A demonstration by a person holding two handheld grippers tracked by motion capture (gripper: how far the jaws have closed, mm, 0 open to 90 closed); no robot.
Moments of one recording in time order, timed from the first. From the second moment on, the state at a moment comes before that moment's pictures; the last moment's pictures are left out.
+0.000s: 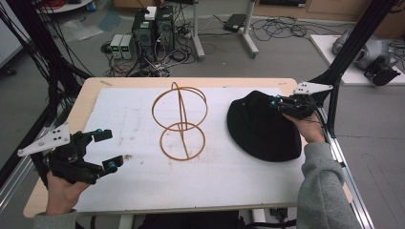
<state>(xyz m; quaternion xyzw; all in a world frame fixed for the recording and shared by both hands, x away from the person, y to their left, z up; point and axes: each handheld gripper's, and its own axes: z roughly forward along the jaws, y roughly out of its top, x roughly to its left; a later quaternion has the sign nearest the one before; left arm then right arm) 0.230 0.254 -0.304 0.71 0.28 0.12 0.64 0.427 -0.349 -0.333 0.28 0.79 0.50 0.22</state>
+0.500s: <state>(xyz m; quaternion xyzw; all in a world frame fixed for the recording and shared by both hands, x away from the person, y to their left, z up) 0.229 0.256 -0.302 0.71 0.28 0.12 0.64 0.410 -0.336 -0.293 0.24 0.80 0.50 0.22</state>
